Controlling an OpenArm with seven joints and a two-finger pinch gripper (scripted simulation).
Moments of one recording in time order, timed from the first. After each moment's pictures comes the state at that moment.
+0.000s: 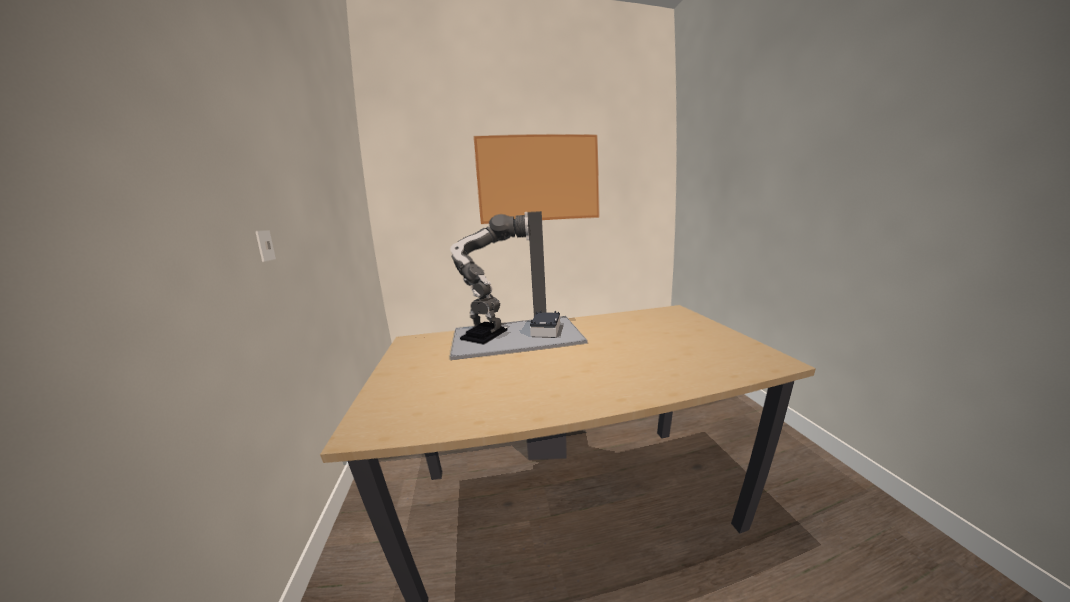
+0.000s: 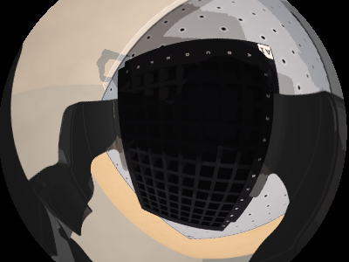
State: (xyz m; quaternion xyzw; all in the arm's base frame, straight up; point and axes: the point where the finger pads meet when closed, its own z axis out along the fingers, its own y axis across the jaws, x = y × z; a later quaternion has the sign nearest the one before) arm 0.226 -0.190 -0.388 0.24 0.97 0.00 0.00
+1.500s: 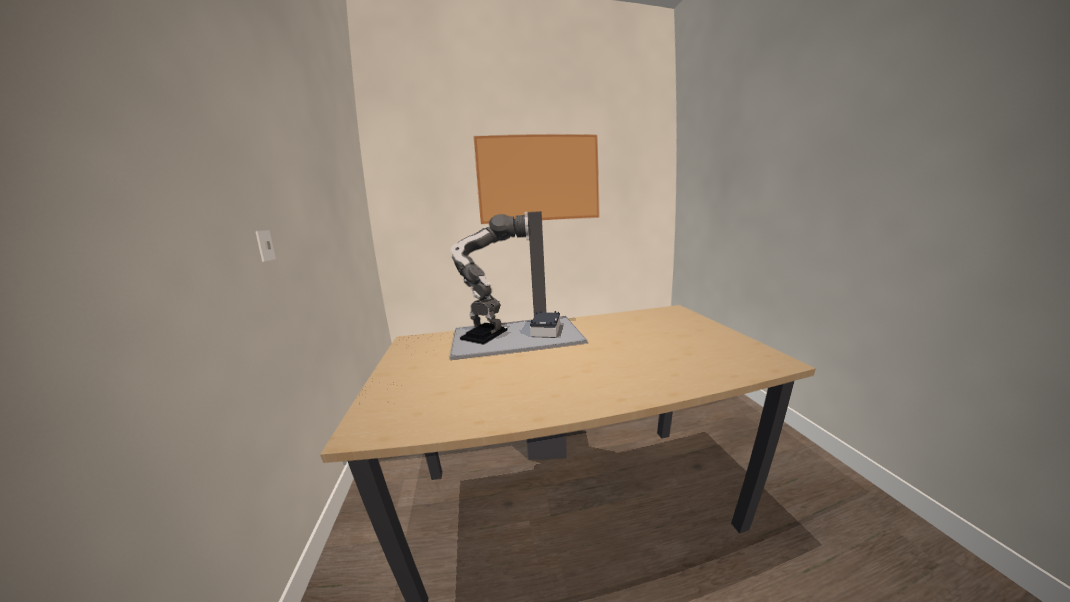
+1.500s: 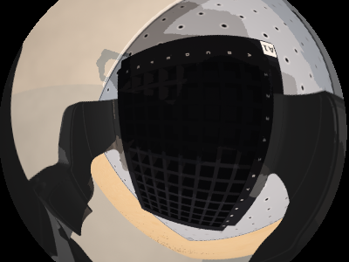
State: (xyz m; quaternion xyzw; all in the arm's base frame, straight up) arm 0.225 -0.189 -0.392 0.24 0.97 0.00 0.00
